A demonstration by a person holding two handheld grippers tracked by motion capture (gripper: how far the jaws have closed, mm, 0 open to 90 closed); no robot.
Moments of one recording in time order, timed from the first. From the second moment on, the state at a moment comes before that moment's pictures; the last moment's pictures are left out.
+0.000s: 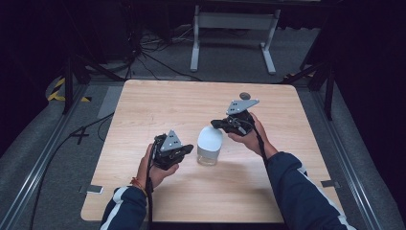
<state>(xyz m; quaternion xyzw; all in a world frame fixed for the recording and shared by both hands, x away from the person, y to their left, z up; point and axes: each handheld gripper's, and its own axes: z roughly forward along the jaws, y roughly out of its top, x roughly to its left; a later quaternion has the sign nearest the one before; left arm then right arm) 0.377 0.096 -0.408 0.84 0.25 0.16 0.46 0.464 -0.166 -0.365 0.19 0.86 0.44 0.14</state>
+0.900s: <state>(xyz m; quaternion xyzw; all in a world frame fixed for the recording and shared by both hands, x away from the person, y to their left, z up) 0.379 0.091 -0.400 0.84 0.24 0.16 0.46 0.466 -0.164 -0.366 0.19 0.87 0.44 0.13</state>
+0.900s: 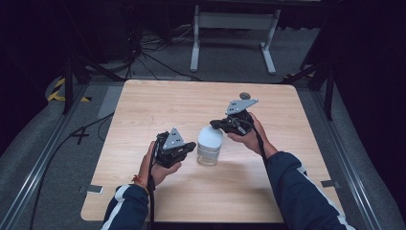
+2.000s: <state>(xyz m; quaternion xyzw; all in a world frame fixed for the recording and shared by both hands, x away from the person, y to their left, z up) 0.402 0.072 -0.375 0.83 0.24 0.18 0.47 0.465 -0.176 -0.370 0.20 0.88 0.42 0.15</state>
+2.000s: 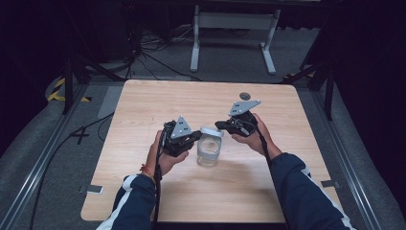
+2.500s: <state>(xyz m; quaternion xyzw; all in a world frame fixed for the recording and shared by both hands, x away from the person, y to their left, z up) 0.420 0.059 -0.363 0.83 0.24 0.19 0.46 0.460 -0.200 -0.373 0.21 0.87 0.42 0.15</state>
